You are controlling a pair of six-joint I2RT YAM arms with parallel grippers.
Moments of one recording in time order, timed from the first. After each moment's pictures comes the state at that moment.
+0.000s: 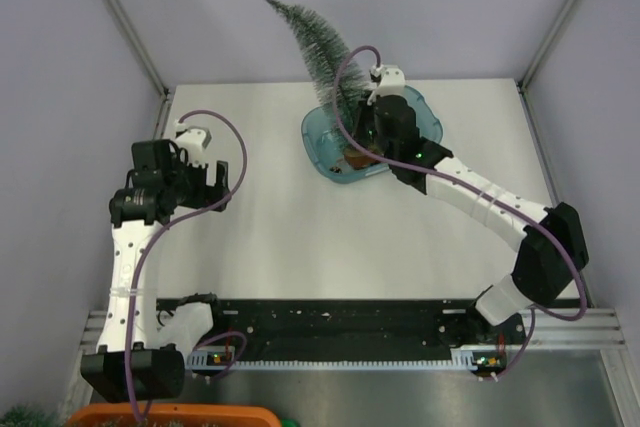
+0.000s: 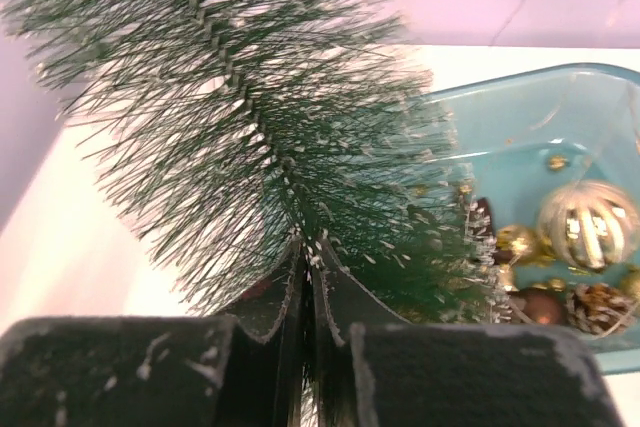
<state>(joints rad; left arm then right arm) 0.10 0.98 1.11 -0.92 0.27 0.20 0.70 1.55 1.32 0.02 0.38 0.33</state>
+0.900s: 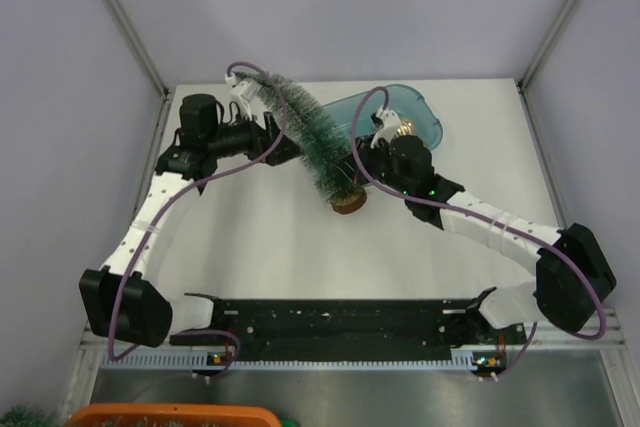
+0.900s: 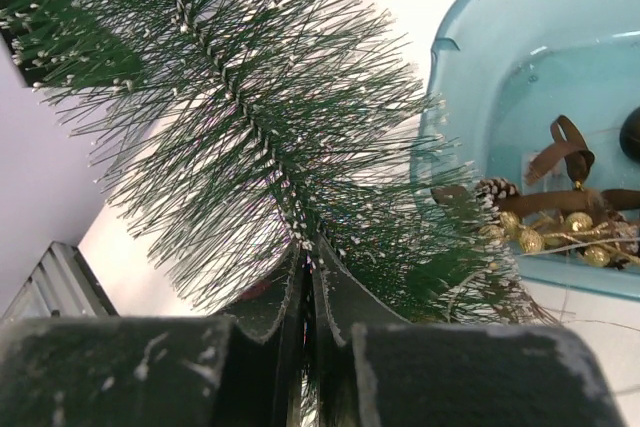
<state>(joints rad) -0.19 1.25 1.19 -0.36 0.81 -0.27 0.71 1.36 0.91 0.24 -0.09 0.50</state>
